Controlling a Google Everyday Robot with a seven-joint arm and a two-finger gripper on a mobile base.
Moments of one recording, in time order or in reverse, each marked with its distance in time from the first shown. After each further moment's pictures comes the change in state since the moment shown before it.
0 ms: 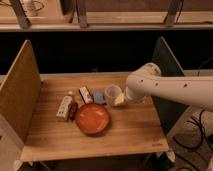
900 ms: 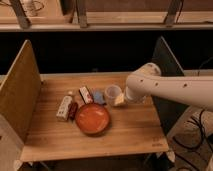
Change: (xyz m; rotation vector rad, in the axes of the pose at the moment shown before) arm -0.007 0.003 -0.001 0.008 -0.007 -0.032
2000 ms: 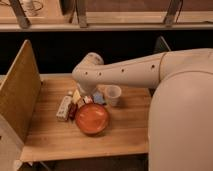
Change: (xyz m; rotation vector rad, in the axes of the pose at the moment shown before) arm -0.038 0.222 0.003 -0.097 -0.022 -0.446
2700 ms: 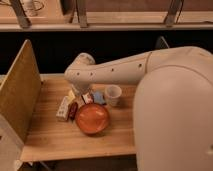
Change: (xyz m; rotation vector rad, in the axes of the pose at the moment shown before) arm -0.029 0.031 0.026 0.009 0.008 -0.063
